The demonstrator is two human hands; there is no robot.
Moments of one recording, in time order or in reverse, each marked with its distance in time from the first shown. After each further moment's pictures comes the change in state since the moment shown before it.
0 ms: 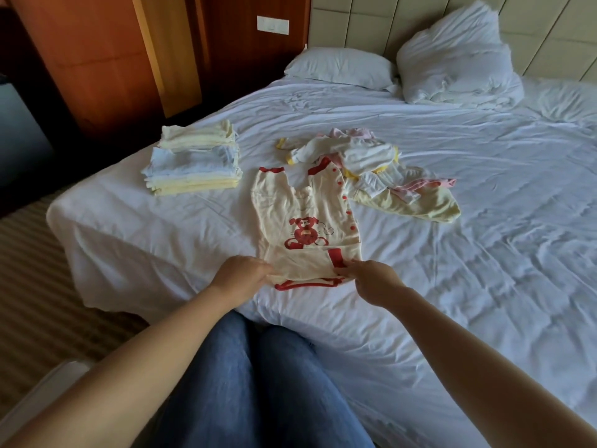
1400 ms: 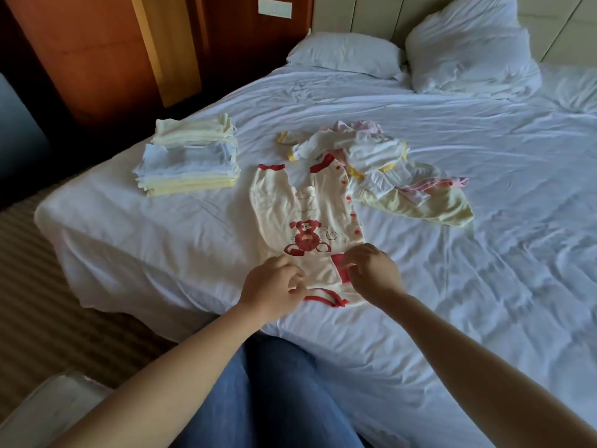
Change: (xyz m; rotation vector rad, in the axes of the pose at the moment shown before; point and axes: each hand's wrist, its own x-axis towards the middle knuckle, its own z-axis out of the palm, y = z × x) left_hand 0.034 0.044 0.022 -0.239 0.179 -0.124; right_hand 0.027 -0.002 -0.006 0.310 0.448 -0.081
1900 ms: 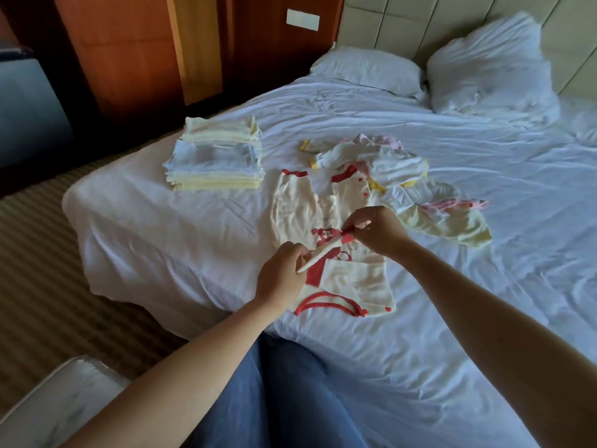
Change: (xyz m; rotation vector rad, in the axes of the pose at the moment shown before) left_hand 0.002 -0.007 -0.024 -0.264 0.225 -0.234; right_hand 0.085 -0.056 -0.048 0.268 -0.102 0.070
